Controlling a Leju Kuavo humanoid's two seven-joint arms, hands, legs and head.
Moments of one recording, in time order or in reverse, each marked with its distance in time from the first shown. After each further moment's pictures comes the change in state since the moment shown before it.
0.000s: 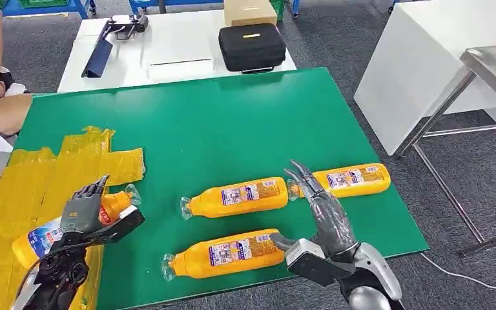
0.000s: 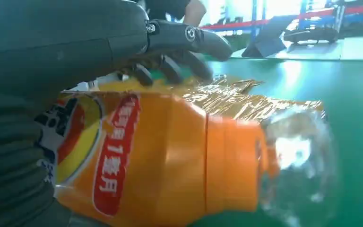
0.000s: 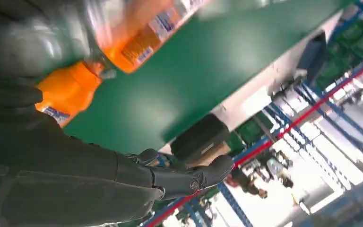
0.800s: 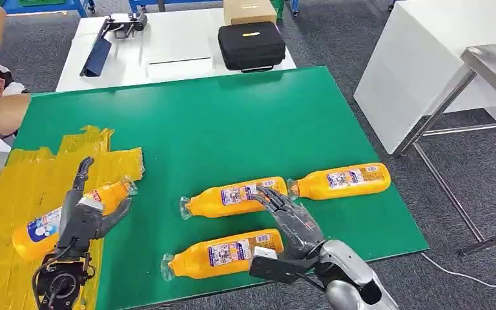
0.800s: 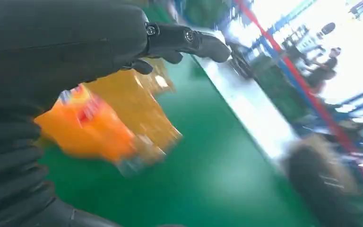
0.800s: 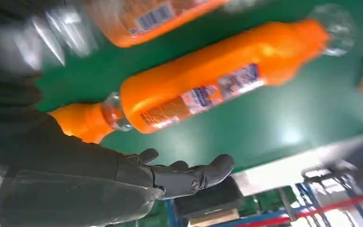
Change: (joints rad) left arm 0.218 -0.101 0.058 -0.533 0.775 -0.123 -0.182; right arm -0.140 -0.061 0.194 0.227 0.195 0.086 0.148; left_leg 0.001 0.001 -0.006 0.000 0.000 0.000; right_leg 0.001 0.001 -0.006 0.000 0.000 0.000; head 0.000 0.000
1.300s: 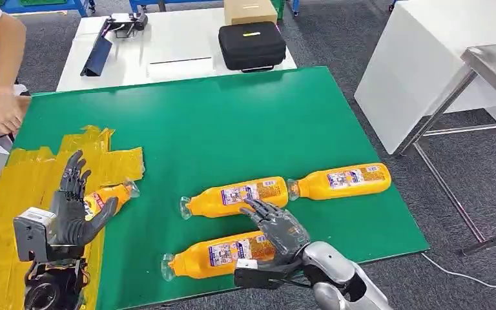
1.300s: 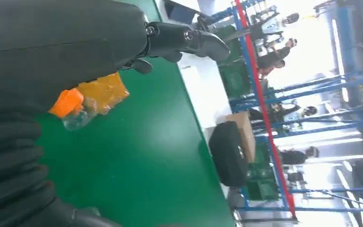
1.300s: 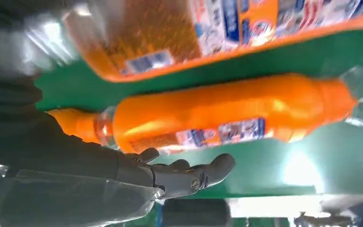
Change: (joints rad) left arm 0.063 -0.029 0.018 -0.174 0.267 -0.133 -0.046; right arm -0.064 -0.005 0.115 0.099 0.093 0.039 0.025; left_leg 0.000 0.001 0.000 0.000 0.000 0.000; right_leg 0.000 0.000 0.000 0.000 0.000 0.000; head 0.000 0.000
